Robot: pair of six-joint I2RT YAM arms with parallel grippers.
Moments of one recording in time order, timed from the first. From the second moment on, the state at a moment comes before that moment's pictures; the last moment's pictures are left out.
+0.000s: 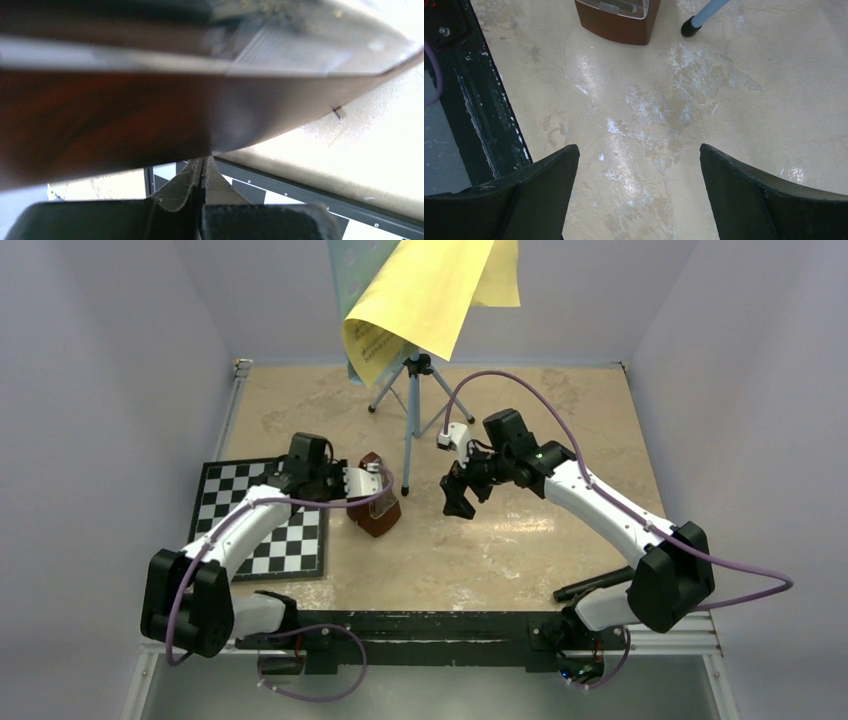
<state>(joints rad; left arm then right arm) -0.28 1.28 0.79 -0.43 0.24 1.17 0.58 1.41 1.14 -0.59 -0.52 -0.31</state>
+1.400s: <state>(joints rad) -0.82 1.47 0.81 -0.44 0.10 1.00 0.46 1.33 1.10 -0.58 -0.43 -0.21</state>
